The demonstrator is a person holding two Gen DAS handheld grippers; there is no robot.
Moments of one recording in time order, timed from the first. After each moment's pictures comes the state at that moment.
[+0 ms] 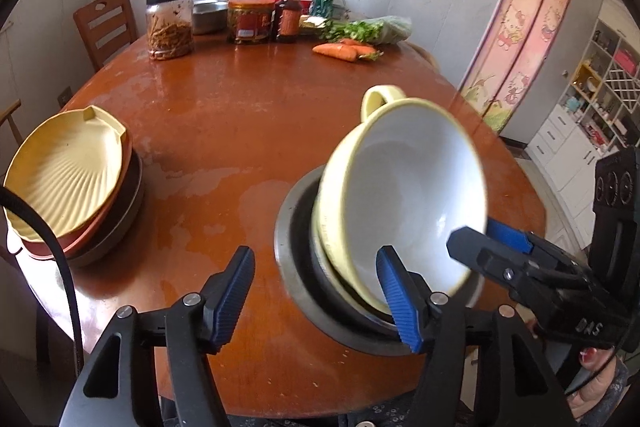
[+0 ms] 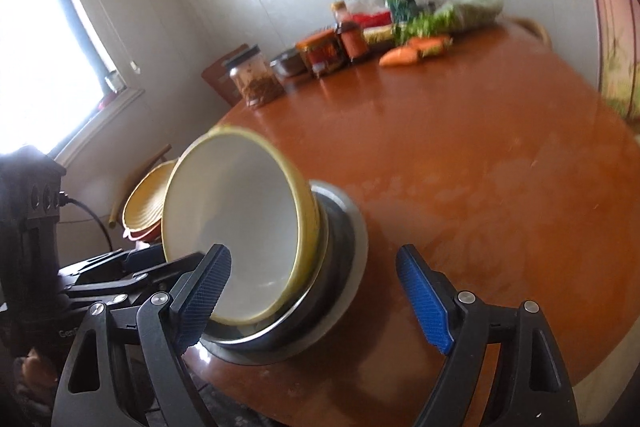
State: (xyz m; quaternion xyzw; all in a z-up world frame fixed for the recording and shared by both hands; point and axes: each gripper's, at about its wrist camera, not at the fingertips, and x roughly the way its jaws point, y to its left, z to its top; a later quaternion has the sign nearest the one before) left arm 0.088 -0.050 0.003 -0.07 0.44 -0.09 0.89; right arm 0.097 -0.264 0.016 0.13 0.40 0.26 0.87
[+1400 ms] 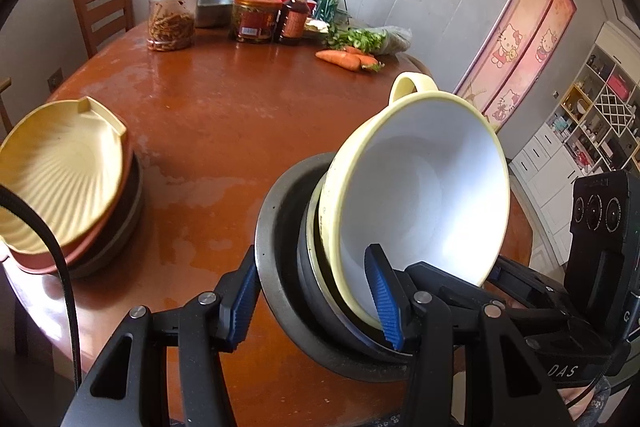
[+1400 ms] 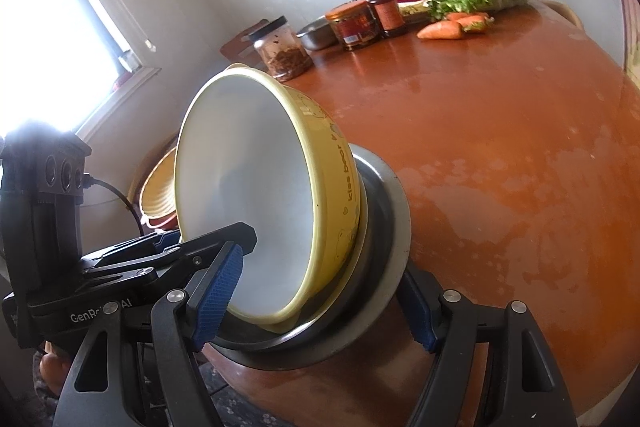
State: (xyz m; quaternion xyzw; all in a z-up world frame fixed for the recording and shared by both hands) left arm 0.097 -0.022 0.010 -0.12 0.43 -0.11 0.89; right arm 0.106 -0.224 0.012 0.12 0.42 0.30 0.84
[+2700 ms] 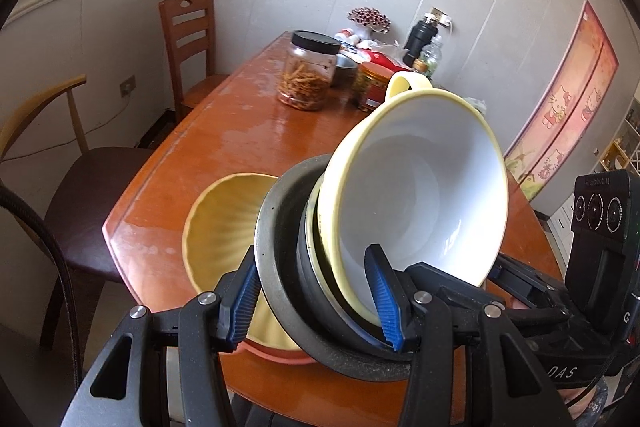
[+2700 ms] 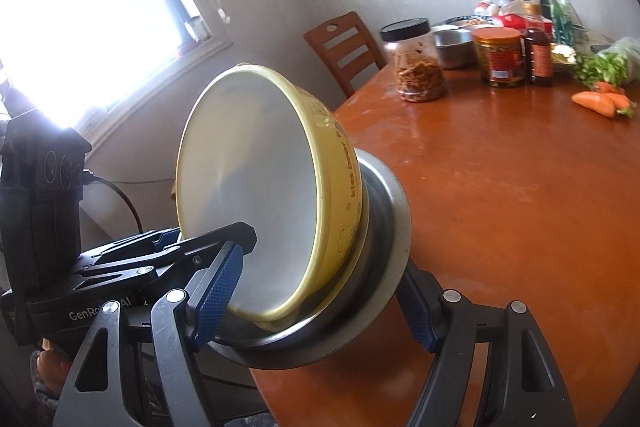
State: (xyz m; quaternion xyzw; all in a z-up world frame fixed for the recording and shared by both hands) left arm 0.099 0.152 0.052 -0.15 0.38 -0.01 0.91; right arm 0.165 -0.034 0.054 0.07 0.39 0.41 0.82
